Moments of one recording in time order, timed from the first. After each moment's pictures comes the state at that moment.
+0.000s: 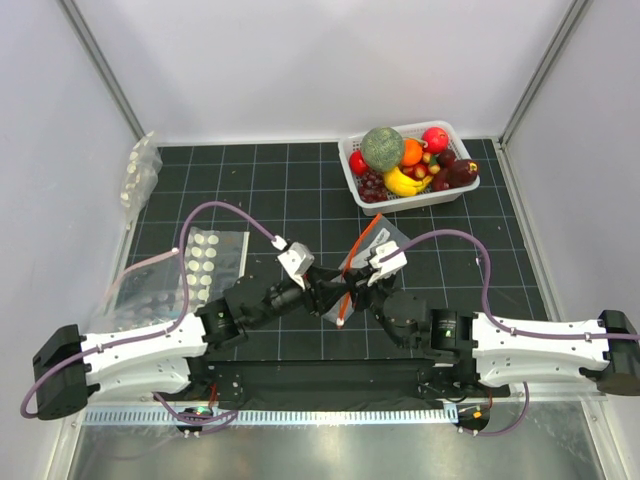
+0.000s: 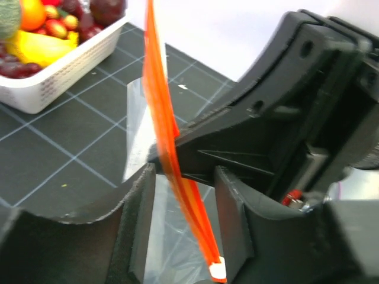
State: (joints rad) left arm -1.13 0.97 0.52 0.49 -0.07 -0.27; right arm 1.36 0.91 0.62 0.12 0.84 0.32
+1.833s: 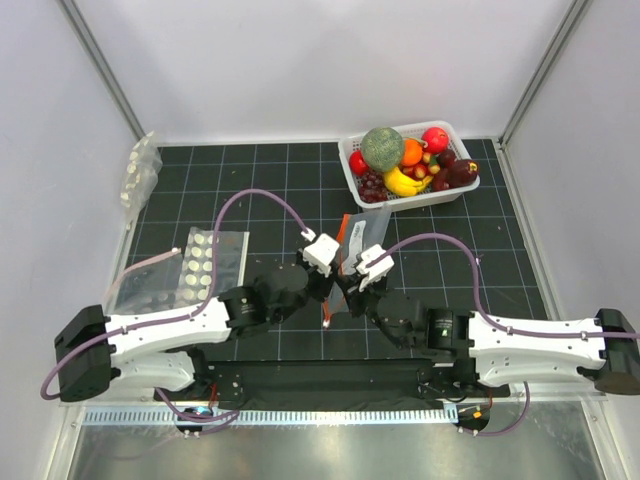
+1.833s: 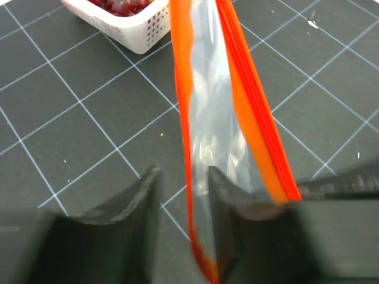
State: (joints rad) left arm -1.15 1.15 0.69 0.16 -0.42 -0.12; right arm 1.36 0.95 0.63 0.08 0.73 0.26
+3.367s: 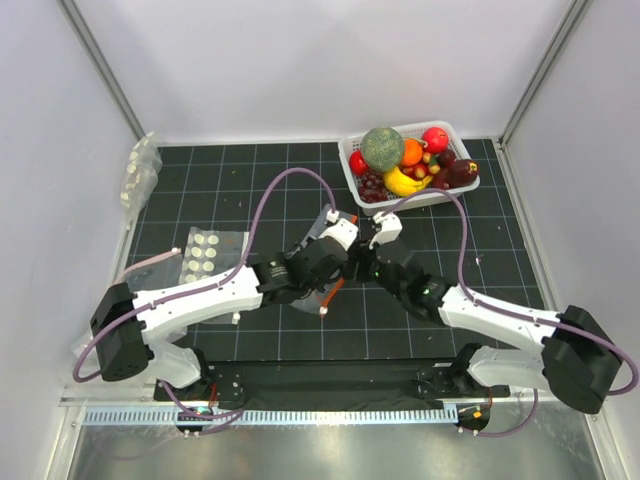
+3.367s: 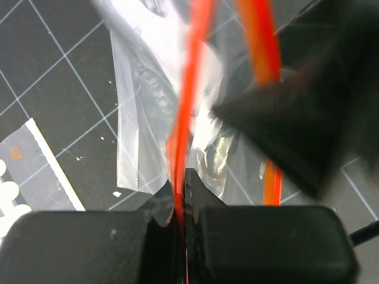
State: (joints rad) left arm -1.11 1.43 1.15 -0.56 -0.51 -0.24; right arm 0.85 1.15 0.58 0.19 0.26 0.55
